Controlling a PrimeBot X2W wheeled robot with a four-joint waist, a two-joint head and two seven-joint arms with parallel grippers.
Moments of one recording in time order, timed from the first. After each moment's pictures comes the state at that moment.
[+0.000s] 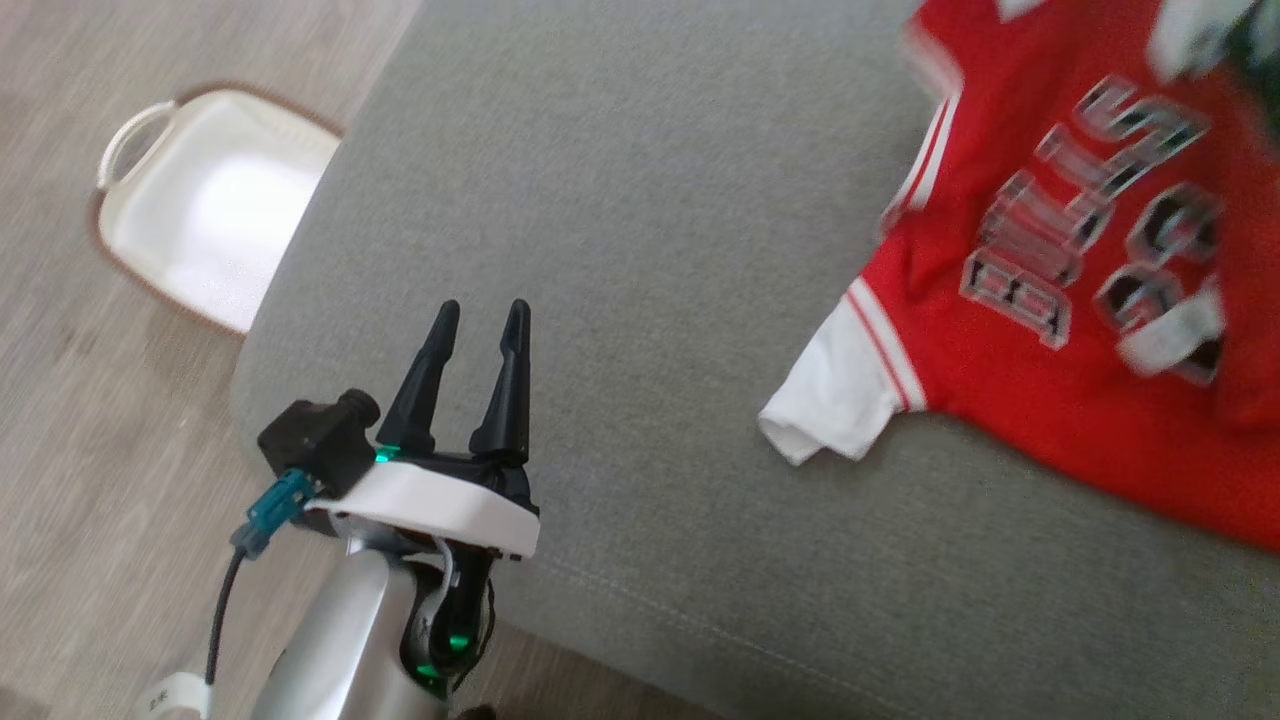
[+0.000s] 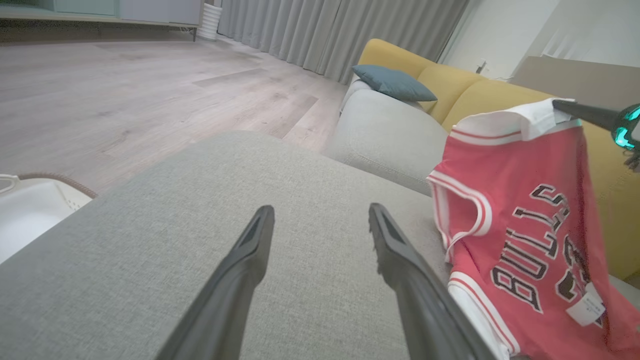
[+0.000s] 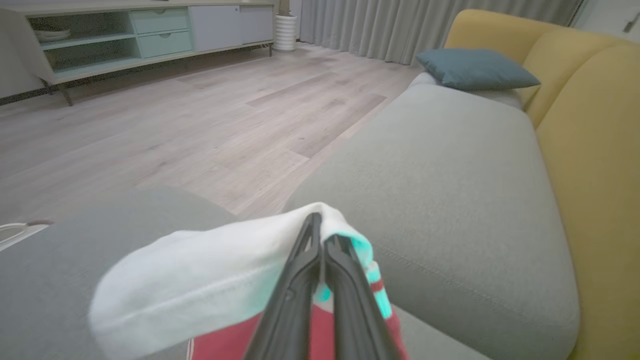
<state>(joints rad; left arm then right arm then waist) -0.21 0.04 -0.36 0.18 -0.47 -0.01 -0.26 -1.10 -0.37 0.33 0.80 0.28 0.12 0.25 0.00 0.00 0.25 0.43</state>
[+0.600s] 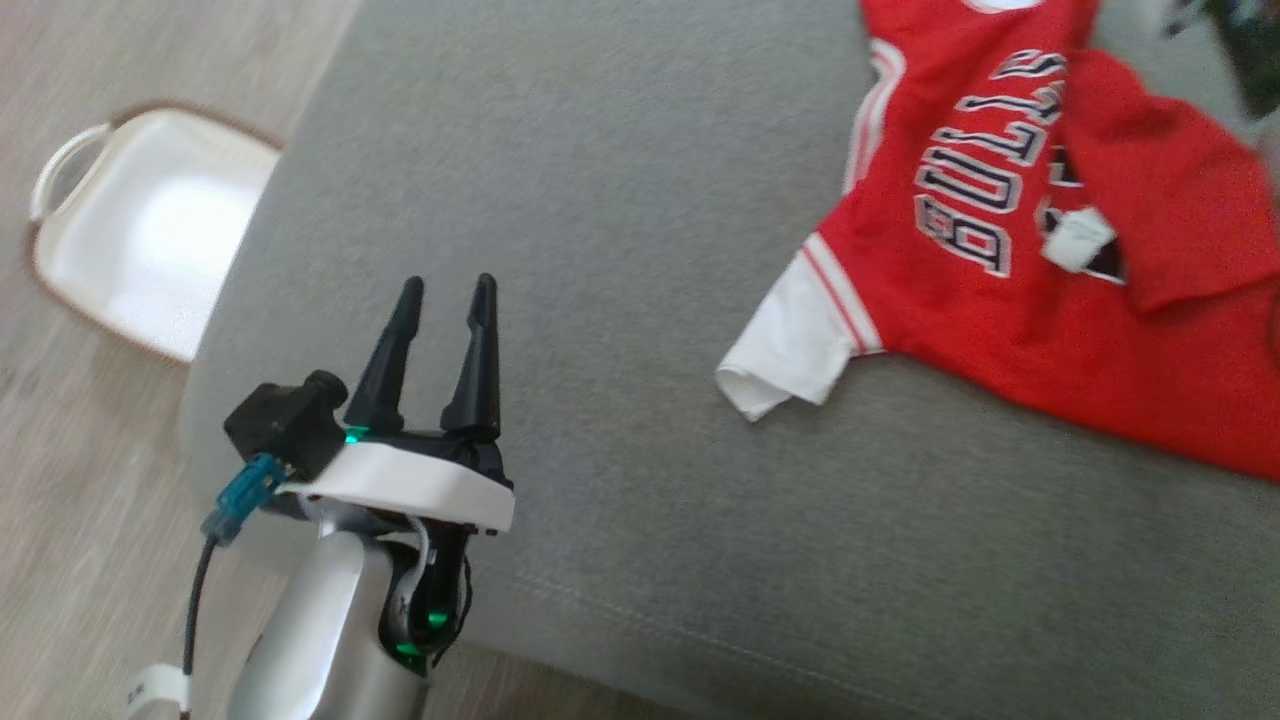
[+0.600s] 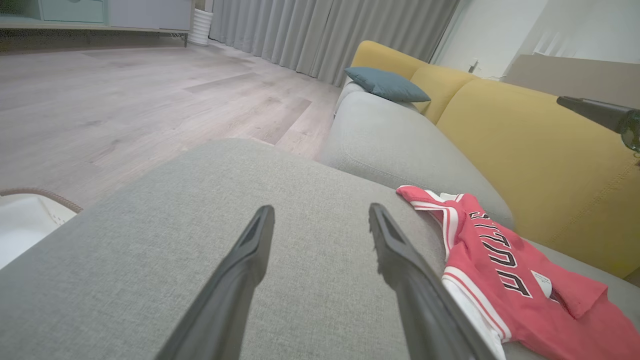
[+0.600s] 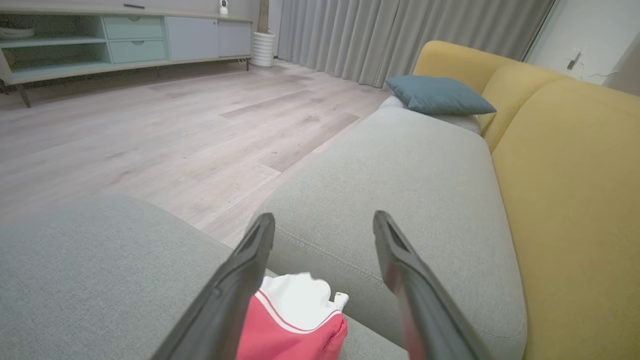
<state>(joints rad) -0.24 0.04 -0.31 0.18 -0.45 0.00 -0.26 -1.29 -0.32 0.43 1.09 0.22 0.12 0.04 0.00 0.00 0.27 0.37</state>
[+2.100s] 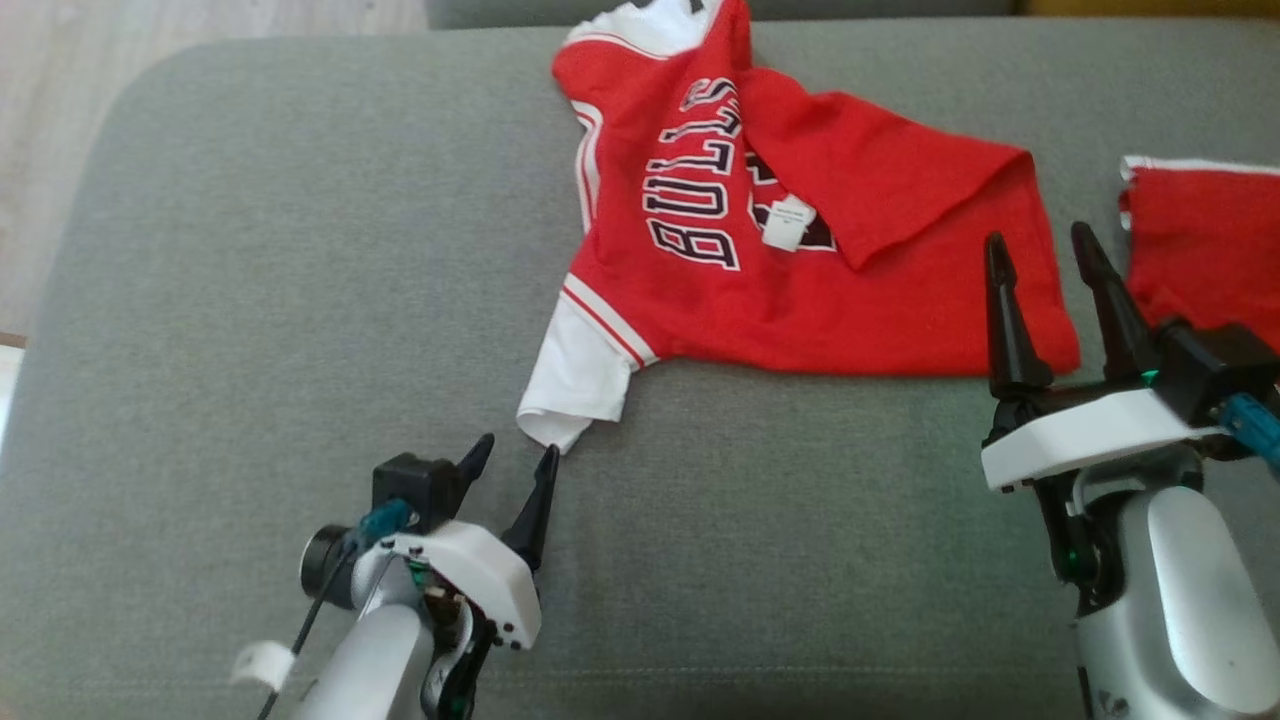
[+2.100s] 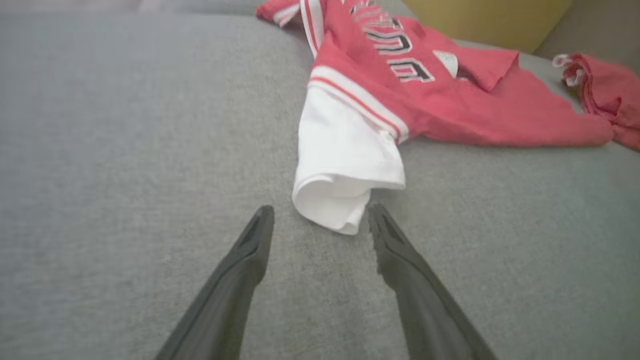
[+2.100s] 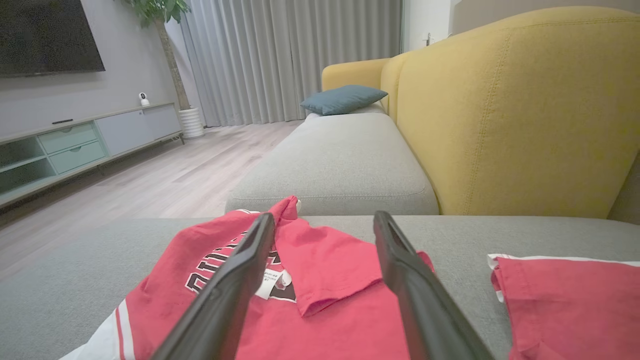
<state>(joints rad) -0.23 0.05 -0.41 0.53 -0.28 -0.06 -0.15 -0.23 -0.06 0.02 0.11 0.14 0.12 -0.03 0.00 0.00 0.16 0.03</state>
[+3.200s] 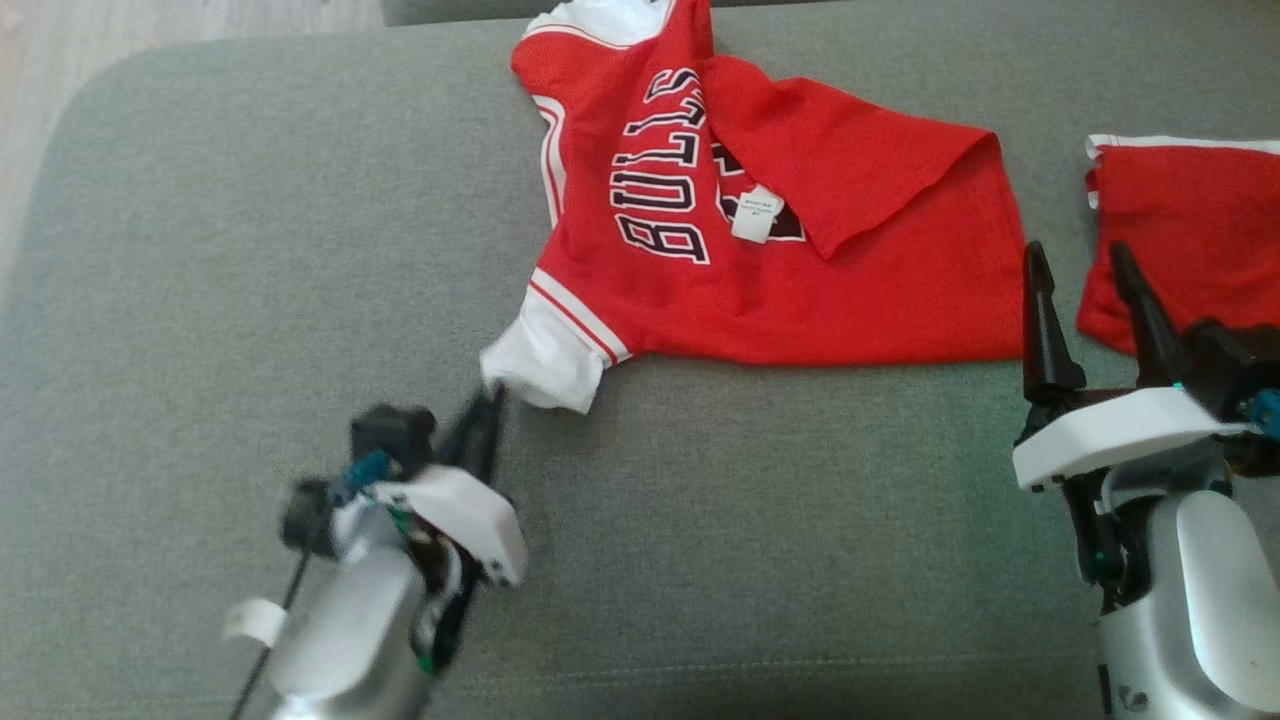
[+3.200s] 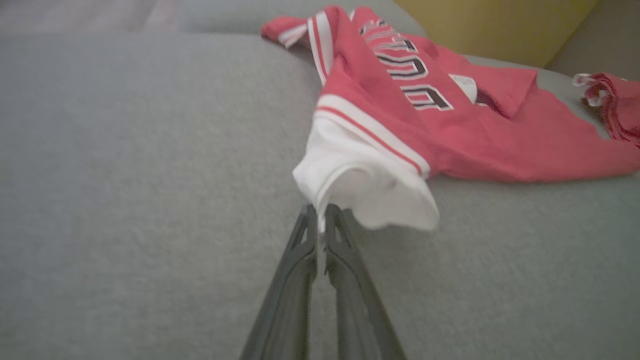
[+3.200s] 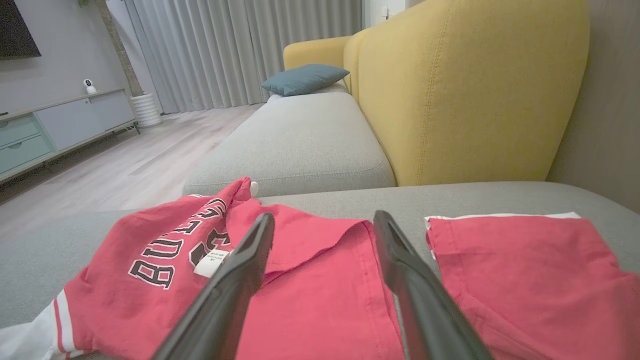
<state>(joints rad) -0.37 0.07 -0.49 0.68 -0.40 0.00 -0.24 -0.23 -0.05 -0.05 0.14 0.14 0.12 0.00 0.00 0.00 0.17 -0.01</state>
